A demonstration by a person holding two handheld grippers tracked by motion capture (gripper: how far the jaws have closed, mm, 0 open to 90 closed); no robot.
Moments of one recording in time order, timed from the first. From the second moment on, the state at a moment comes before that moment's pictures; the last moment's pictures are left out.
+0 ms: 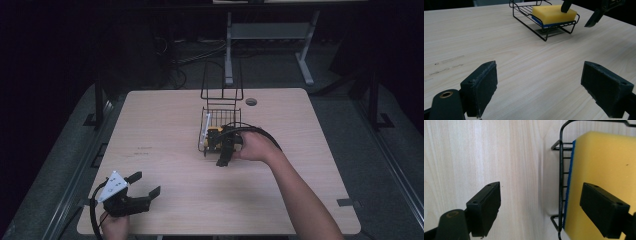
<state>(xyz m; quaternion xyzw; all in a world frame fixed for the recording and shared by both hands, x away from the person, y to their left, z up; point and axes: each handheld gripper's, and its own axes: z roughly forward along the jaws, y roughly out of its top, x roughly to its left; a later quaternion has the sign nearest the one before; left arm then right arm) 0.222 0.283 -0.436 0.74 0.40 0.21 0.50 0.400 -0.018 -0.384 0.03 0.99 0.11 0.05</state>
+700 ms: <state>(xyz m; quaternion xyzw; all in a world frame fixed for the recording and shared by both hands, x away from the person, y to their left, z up) 0.223 0.280 -0.436 0.75 0.39 0.21 0.50 0.378 -0.027 -0.385 0.03 0.99 0.12 0.05</state>
